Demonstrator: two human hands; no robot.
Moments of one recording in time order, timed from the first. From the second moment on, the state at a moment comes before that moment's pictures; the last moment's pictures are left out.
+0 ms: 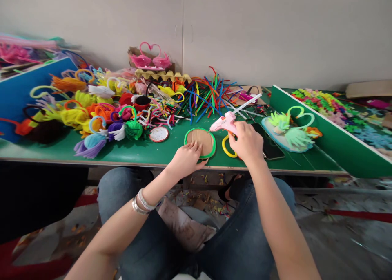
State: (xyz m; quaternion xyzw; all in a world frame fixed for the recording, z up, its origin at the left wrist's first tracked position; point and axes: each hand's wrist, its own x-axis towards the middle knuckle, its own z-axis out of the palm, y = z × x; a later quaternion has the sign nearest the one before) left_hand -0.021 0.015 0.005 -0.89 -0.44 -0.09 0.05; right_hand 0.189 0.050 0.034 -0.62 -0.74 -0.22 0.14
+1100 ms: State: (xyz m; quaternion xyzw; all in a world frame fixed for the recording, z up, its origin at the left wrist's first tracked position) left_hand -0.021 0.016 0.004 -0.89 -0.44 -0.10 0.05; right_hand 0.187 0.045 0.041 -0.60 -0.75 -0.24 0.12
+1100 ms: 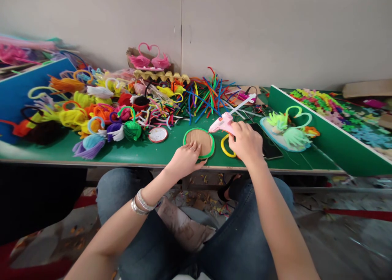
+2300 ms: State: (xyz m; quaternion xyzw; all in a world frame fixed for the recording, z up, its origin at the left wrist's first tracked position) left_hand -0.021 0.015 0.003 -0.89 -0.44 -0.09 0.06; right_hand 0.195 0.042 0.039 -0.60 -0.75 -0.24 0.13
